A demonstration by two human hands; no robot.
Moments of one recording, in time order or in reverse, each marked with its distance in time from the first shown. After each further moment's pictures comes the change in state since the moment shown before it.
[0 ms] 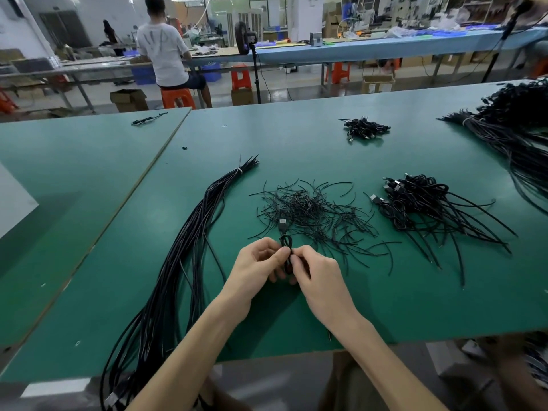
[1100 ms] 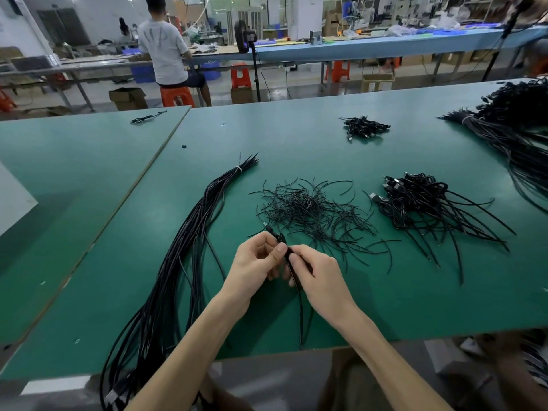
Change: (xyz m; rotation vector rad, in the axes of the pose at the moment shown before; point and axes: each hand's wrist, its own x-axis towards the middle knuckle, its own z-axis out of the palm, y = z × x) left_hand -0.001 0.002 -0.001 0.039 0.011 0.062; right_hand 0.000 0.000 -0.003 0.191 -0.063 -0.013
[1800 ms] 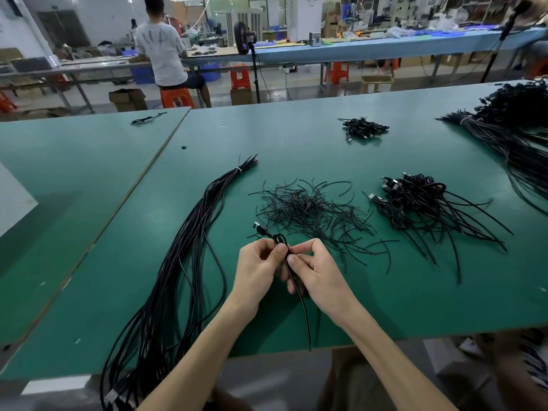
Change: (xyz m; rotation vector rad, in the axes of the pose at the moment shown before) left_hand -0.002 -0.006 0.017 -0.077 0.110 0.041; right_hand -0.001 -0.009 -0.007 0.405 -0.115 0.191
